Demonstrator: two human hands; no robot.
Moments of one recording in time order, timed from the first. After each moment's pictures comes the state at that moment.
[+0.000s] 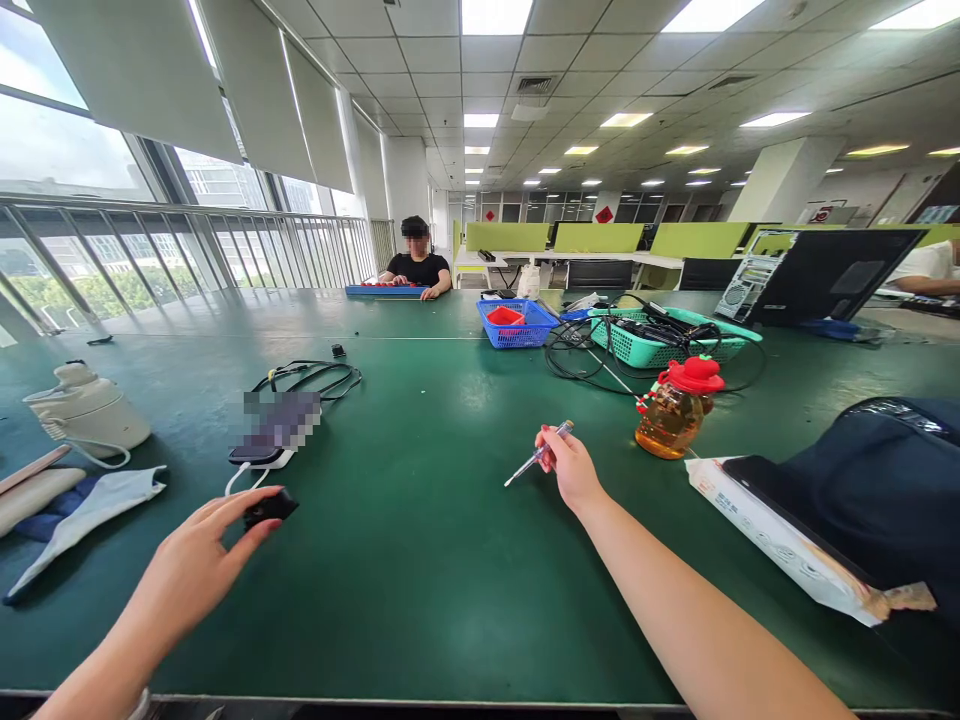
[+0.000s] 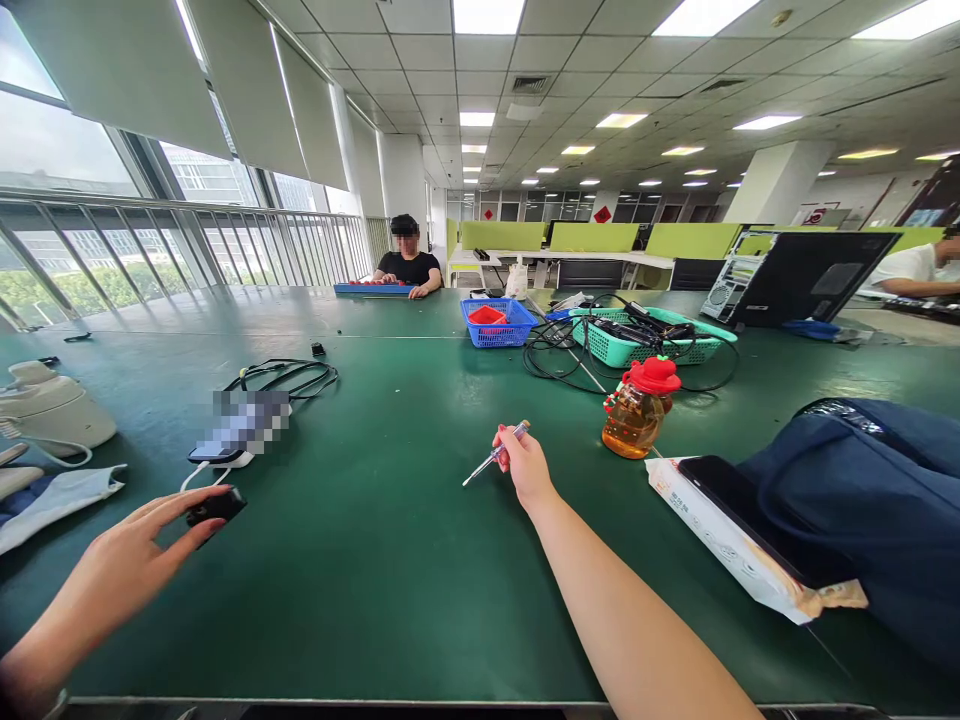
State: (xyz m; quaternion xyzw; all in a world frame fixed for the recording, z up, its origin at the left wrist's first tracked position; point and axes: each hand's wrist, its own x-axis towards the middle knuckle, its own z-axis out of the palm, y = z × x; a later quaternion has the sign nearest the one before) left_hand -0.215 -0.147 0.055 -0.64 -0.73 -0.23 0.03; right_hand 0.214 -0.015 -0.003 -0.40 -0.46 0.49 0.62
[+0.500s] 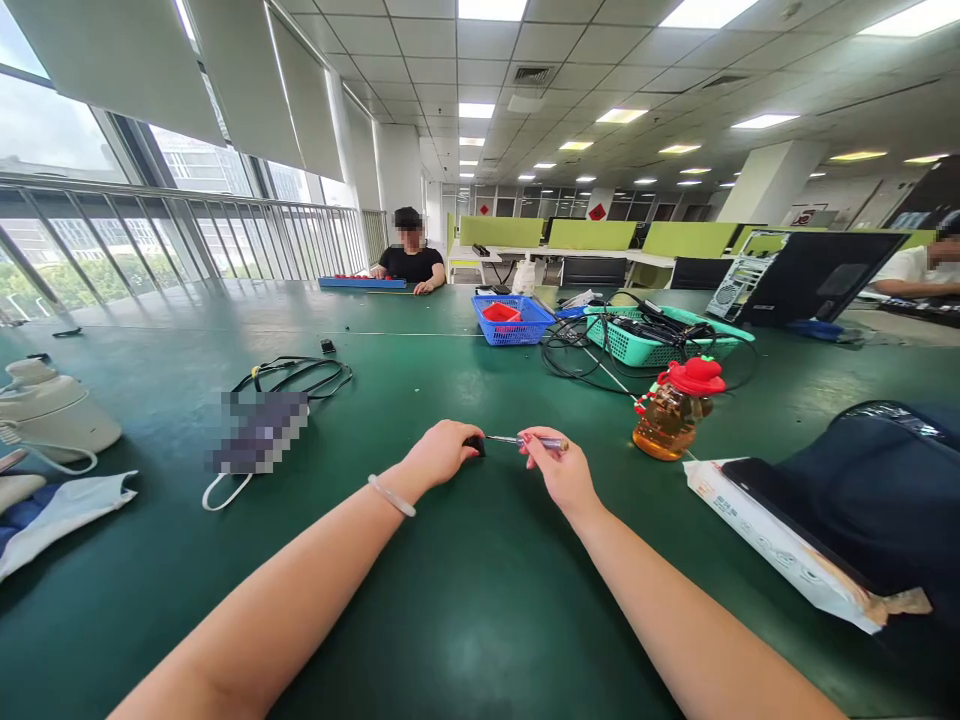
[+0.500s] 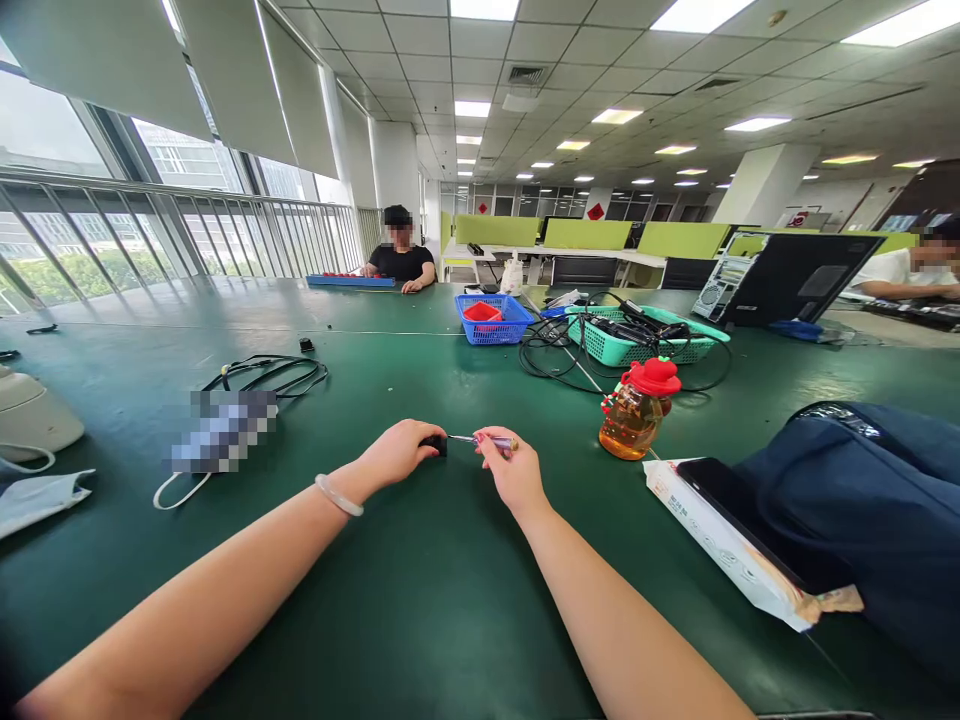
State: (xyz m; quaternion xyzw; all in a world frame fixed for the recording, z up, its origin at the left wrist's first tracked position) left_hand -0.001 0.015 0.040 -0.88 -0.44 -0.15 -0.10; right_hand 0.203 -0.028 0.010 -0.46 -0.55 0.34 0.60
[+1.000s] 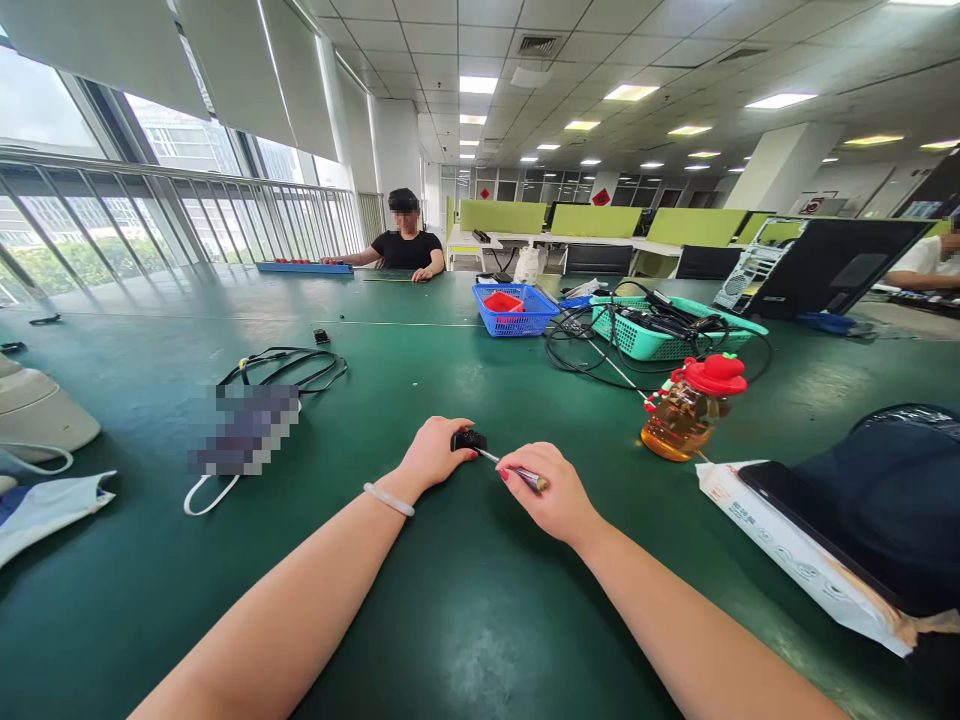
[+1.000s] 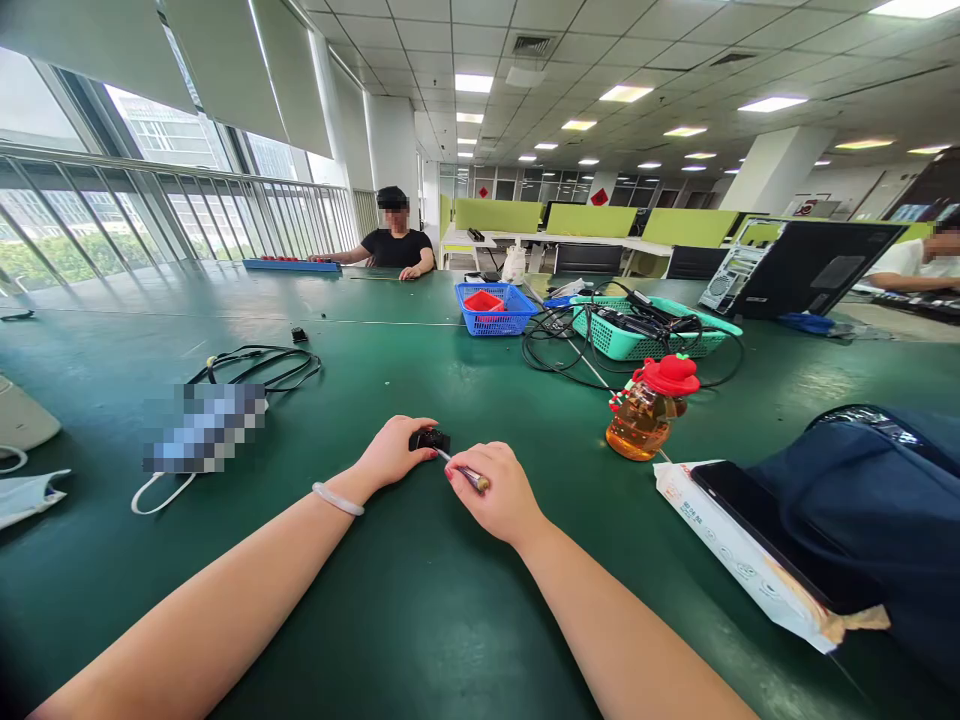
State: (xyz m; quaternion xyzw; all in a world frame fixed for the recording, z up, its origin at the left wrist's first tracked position) left_hand -0.011 0.033 0.006 -0.81 -0.51 -0.23 -0.14; right_hand 0.195 -0.047 0.019 -0.40 -0.80 0.10 0.42
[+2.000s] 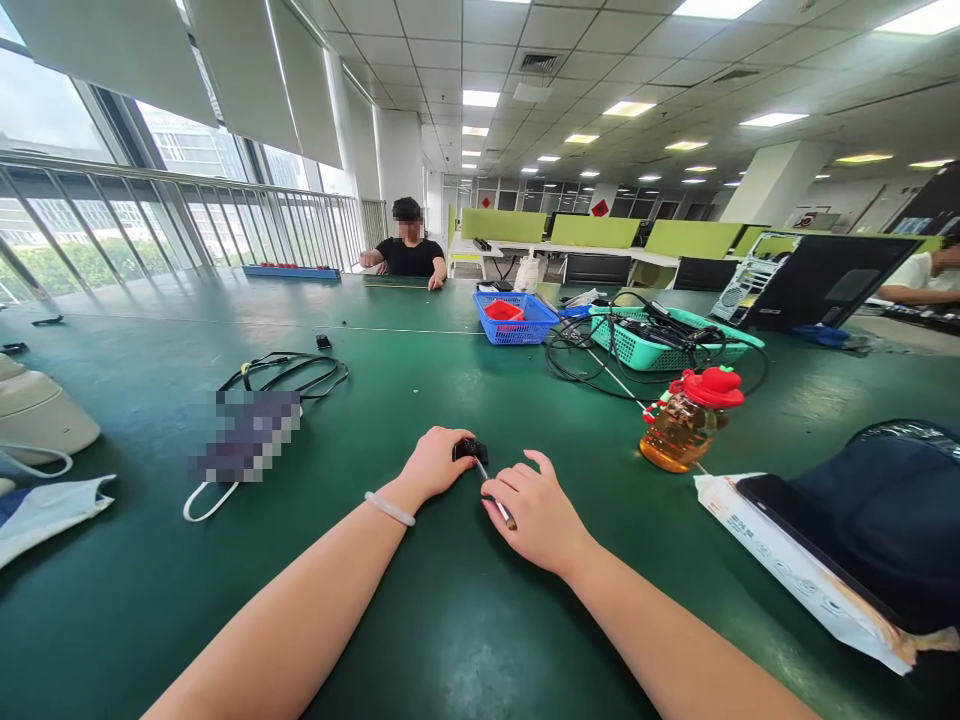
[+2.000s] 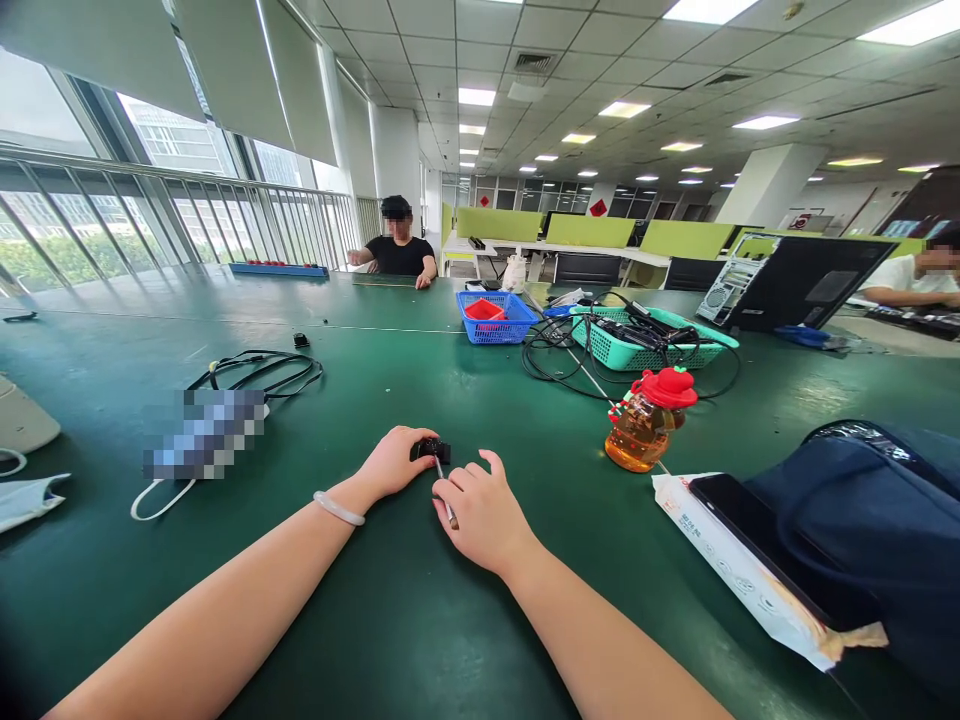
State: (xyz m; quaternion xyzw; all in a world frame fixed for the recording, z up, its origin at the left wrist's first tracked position) left_hand -0.011 0.030 0.004 -0.82 -0.51 -0.23 -0.13; right_hand 0.176 -0.059 0.019 -0.41 -0.87 -0.10 0.25
